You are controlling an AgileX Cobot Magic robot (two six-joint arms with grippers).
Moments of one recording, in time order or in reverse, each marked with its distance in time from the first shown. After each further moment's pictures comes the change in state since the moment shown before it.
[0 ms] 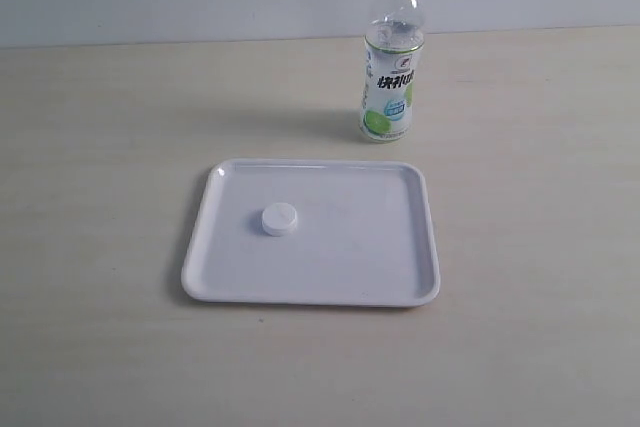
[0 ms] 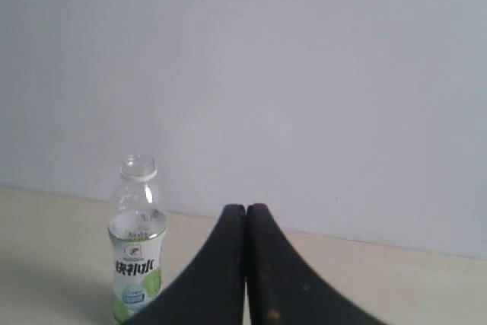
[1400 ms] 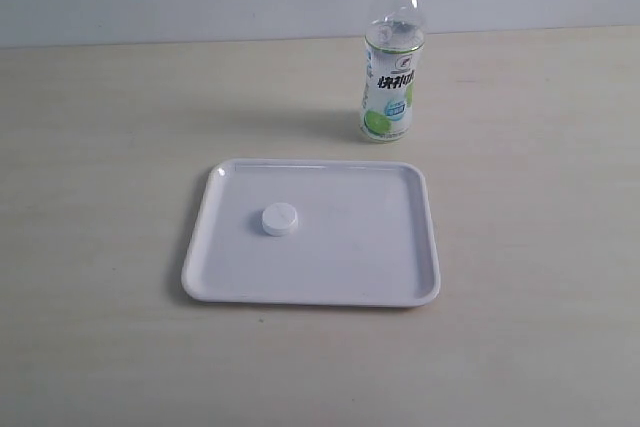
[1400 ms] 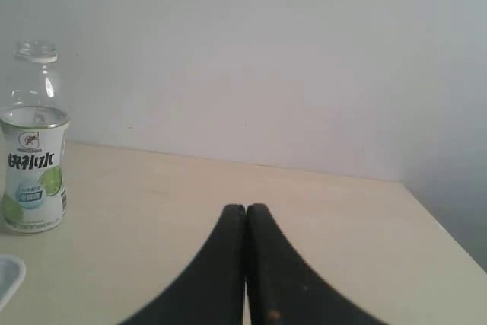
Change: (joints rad) left arm 0.000 0.000 0.000 0.000 0.000 0.000; right arm 0.000 -0.426 0.394 1.605 0.307 -1.718
